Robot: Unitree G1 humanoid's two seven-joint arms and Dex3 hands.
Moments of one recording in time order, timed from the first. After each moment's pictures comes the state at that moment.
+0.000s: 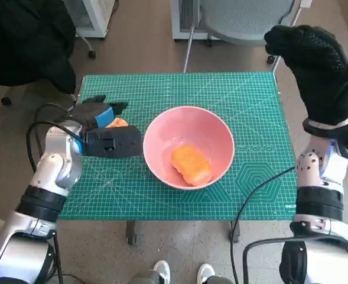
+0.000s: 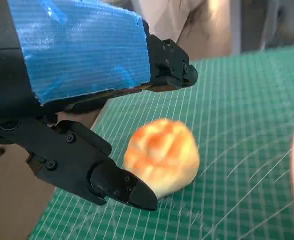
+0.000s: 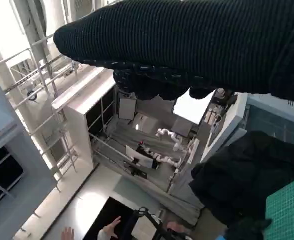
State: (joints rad) left arm -0.81 0.57 -0.39 0.54 0.81 0.24 -0.49; right arm -0.92 -0.27 -0.31 0.75 0.48 -0.60 0.87
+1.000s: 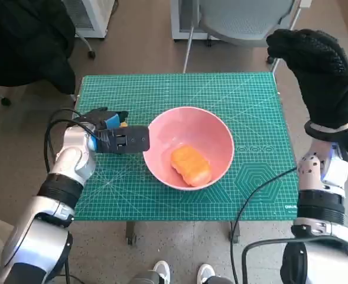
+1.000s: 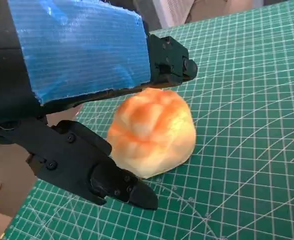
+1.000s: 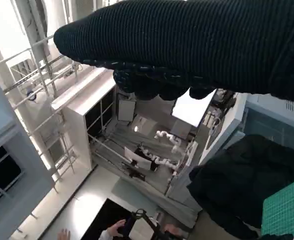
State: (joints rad) left arm -0.95 0.44 -0.46 0.97 0.80 0.18 -0.30; right arm -0.89 -0.27 -0.31 0.71 0.49 -0.60 0.86
